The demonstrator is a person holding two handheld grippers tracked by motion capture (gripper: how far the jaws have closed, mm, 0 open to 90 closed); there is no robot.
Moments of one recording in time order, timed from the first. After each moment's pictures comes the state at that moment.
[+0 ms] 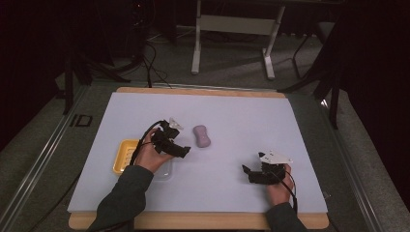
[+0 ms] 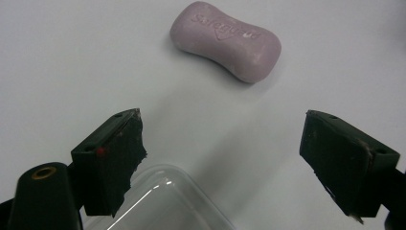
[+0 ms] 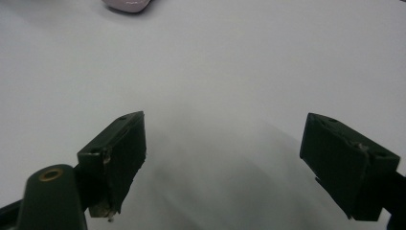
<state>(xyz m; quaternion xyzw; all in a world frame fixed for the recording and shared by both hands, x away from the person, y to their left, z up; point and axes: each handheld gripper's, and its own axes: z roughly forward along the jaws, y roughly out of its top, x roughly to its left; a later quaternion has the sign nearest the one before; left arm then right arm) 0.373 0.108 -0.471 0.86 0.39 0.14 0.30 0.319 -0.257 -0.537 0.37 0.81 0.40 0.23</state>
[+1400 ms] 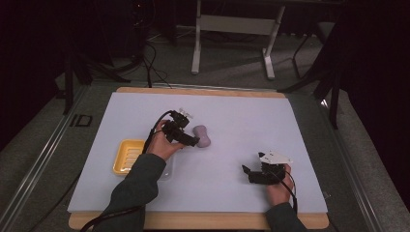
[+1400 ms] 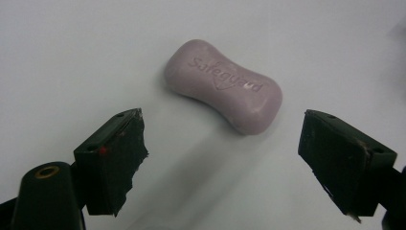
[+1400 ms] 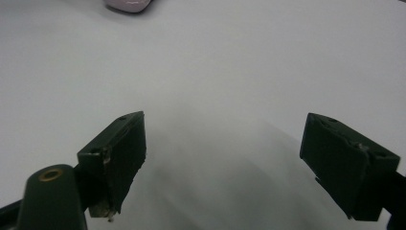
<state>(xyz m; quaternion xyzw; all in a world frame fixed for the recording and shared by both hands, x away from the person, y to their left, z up) 0.410 0.081 -0.465 0.86 0.40 0.11 0.31 0.319 -0.257 -0.537 0.37 0.81 0.40 0.23</state>
